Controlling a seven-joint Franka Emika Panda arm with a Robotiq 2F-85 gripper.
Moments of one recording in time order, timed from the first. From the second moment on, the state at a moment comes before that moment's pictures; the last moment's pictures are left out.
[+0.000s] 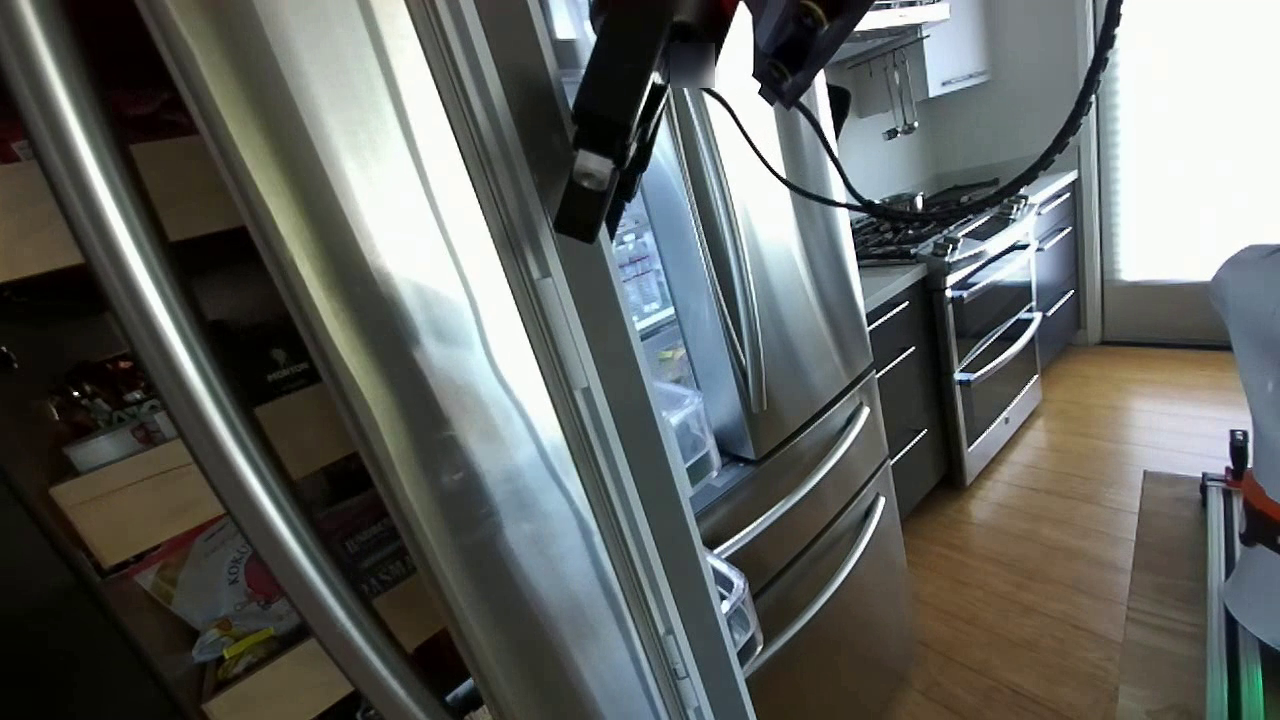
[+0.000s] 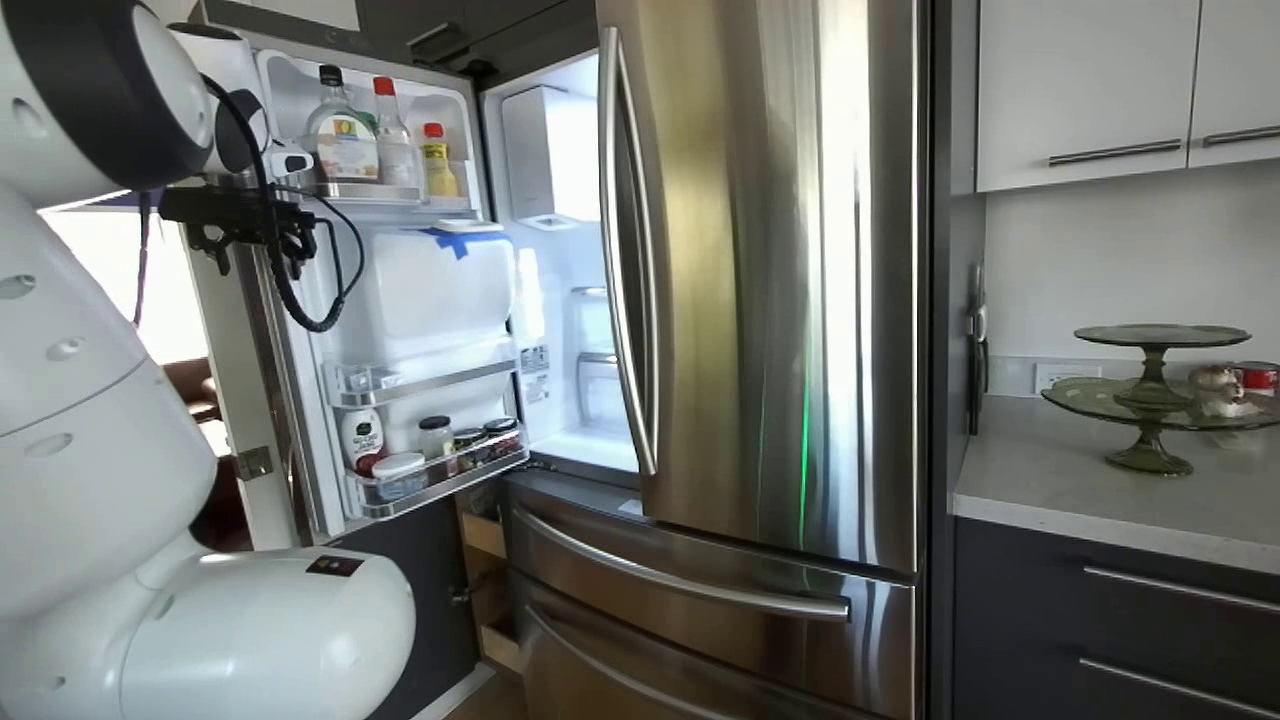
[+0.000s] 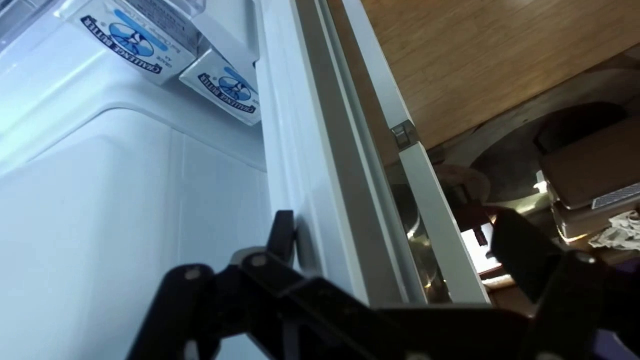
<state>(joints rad) 0.44 -0.35 0.43 -1.87 0.29 2.21 0.01</state>
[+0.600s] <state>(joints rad) 0.49 -0.25 0.45 -1.87 0.35 2.44 0.01</state>
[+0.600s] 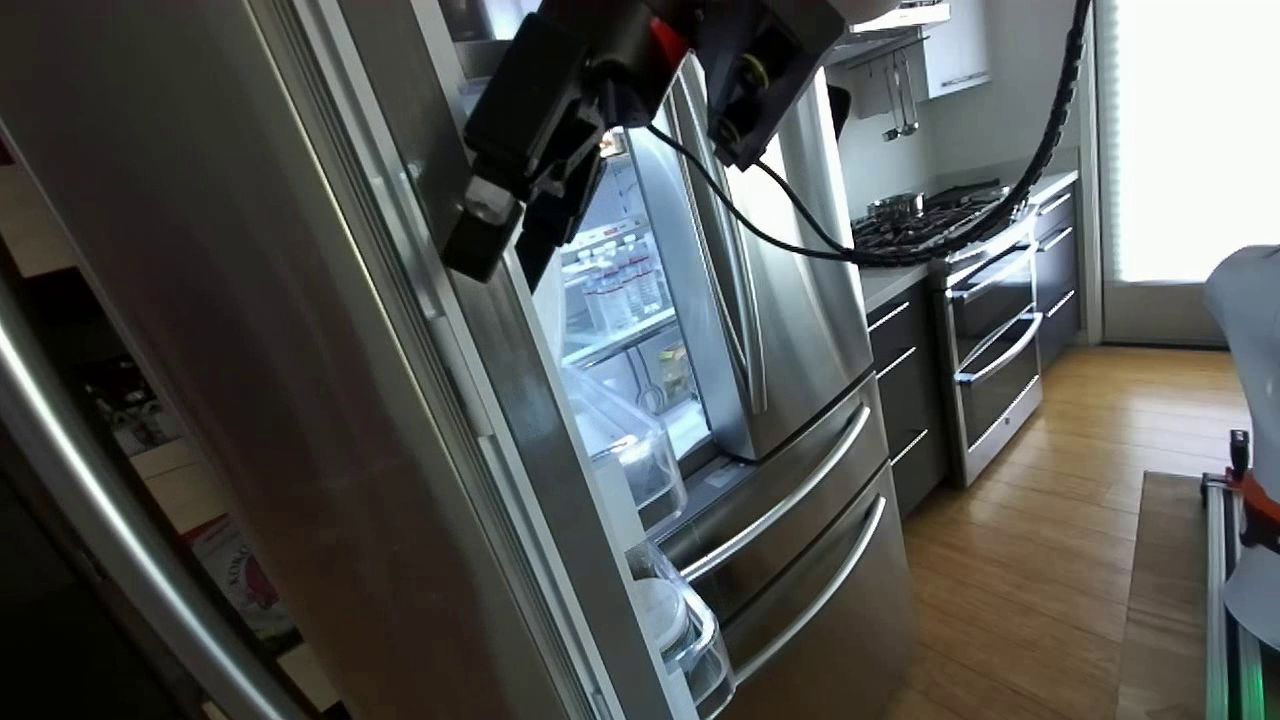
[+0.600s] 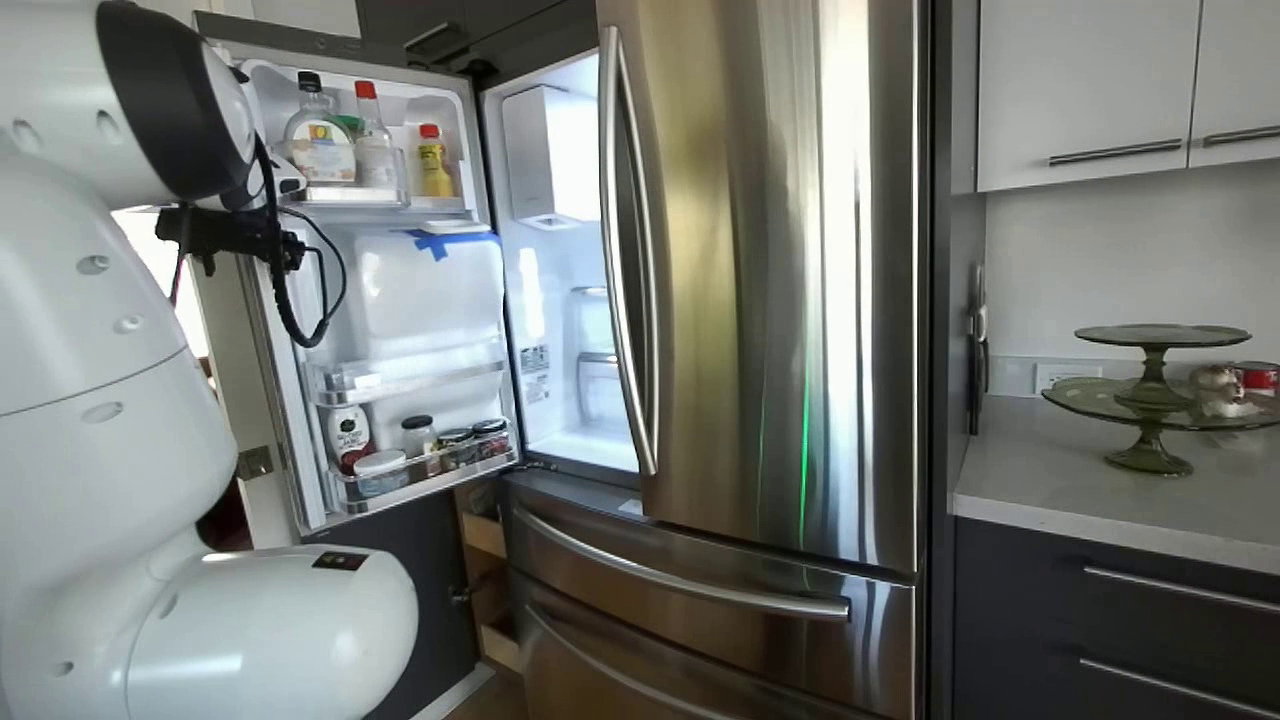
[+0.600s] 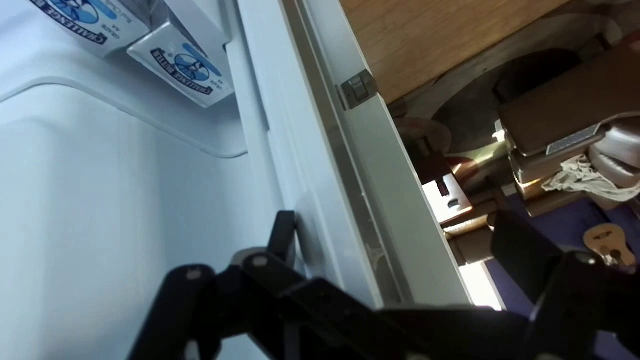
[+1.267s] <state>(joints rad) 0.53 -0.19 0.45 -1.87 0.48 2.62 -0.02</state>
